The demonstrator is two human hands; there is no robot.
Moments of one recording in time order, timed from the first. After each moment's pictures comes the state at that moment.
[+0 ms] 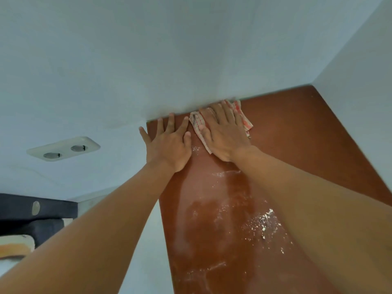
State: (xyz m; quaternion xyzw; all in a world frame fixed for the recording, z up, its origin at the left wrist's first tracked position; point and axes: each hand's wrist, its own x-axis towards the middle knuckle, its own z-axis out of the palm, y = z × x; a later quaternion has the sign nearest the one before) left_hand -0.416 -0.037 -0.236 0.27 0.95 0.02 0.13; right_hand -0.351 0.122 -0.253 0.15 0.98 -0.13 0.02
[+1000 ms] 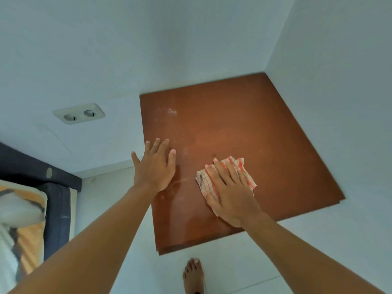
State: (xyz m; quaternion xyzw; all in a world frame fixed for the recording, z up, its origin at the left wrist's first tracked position) left_hand -0.205 -0.116 -0.210 0.21 0.96 0.13 0.11; right_hand -0.032 0.048 -0.248 0.10 0.98 -0.14 0.05
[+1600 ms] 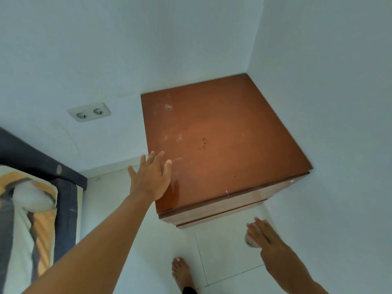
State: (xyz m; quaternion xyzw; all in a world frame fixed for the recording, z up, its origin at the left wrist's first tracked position) left_hand -0.112 -0.166 -0.186 0.19 0.97 0.11 0.14; right_hand 0.224 0.034 -0.285 0.13 0.97 -0.16 0.12
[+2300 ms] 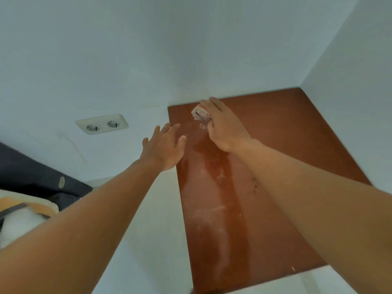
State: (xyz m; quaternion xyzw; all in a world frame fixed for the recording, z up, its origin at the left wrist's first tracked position) left_hand -0.344 -0.136 -0.193 0.24 0.95 0.13 0.15; right_hand -0.287 0.051 -0.177 0.11 0.95 -0.28 -0.05
